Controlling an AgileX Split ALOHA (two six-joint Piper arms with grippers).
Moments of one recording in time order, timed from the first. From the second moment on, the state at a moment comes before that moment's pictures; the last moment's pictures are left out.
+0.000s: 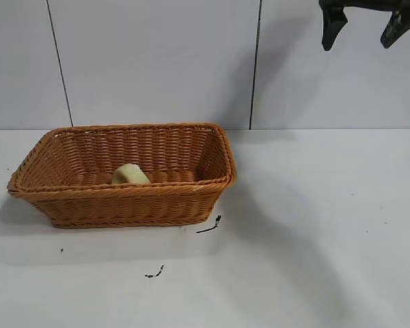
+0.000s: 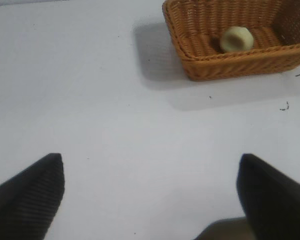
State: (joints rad) left arm -0.04 -0.01 -0.50 0.00 1.07 0.07; right arm 0.03 2.18 -2.26 -0.03 1.21 0.01
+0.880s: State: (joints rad) left arm -0.04 -0.01 -0.50 0.00 1.07 0.07; right arm 0.03 0.91 -1.05 -0.01 1.21 0.00
